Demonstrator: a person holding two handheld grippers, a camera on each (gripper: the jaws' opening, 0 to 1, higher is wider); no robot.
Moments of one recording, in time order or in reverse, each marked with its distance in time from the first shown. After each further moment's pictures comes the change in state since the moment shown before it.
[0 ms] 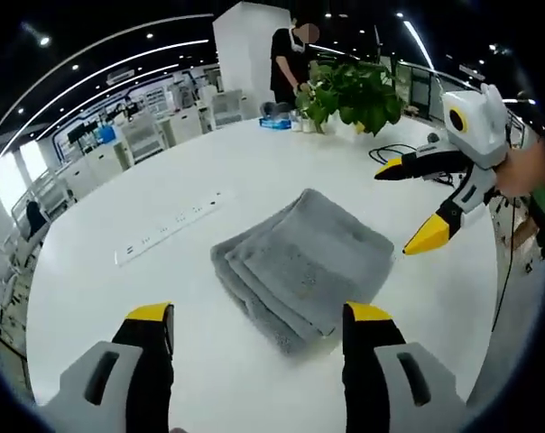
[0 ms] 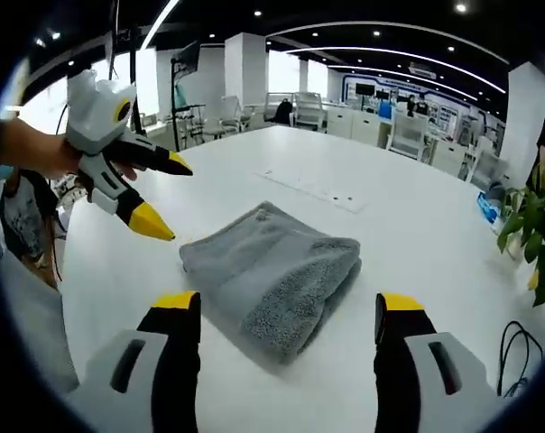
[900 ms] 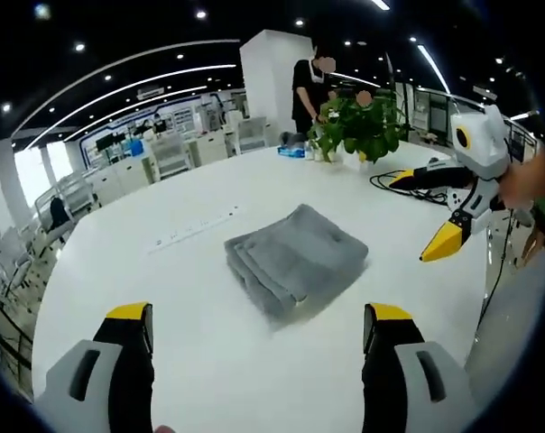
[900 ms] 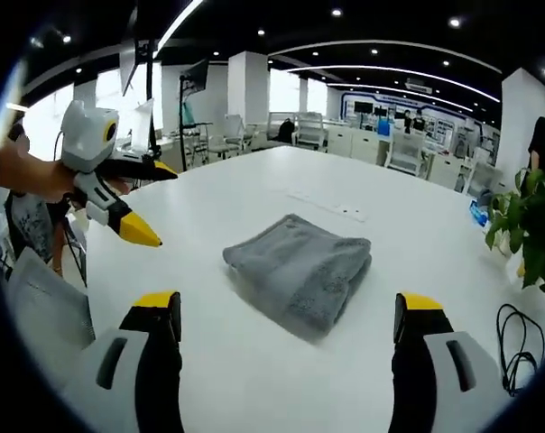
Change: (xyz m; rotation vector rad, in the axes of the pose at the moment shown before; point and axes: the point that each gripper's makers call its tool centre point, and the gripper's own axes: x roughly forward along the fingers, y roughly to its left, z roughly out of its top) left arm -0.079 -0.018 -0.032 -0.070 -0.115 0.113; right arm -0.056 0.044 -0.008 0.045 -0.076 0.010
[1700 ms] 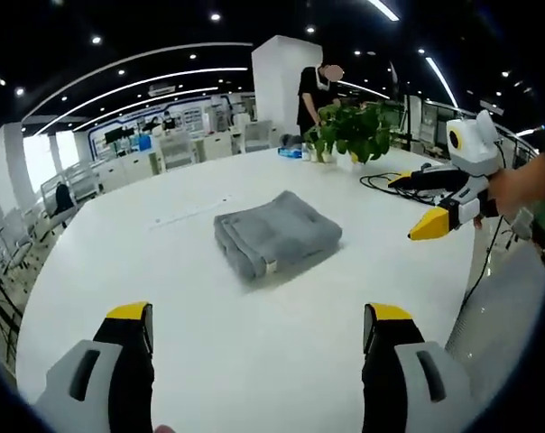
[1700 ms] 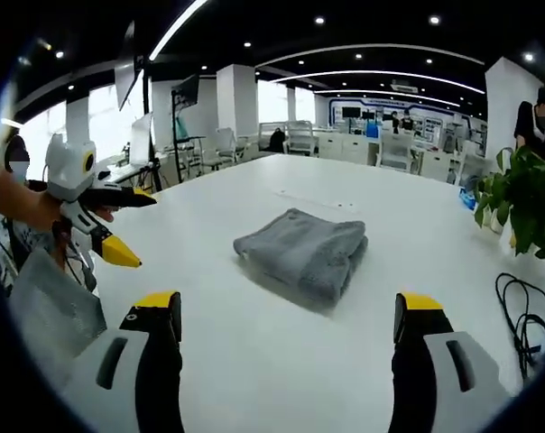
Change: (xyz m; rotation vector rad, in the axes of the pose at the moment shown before) left arm -0.042 -0.039 -0.035 -0.055 -0.035 -0.002; right arm -0.037 0.019 -0.025 0.069 -0.066 -0.028
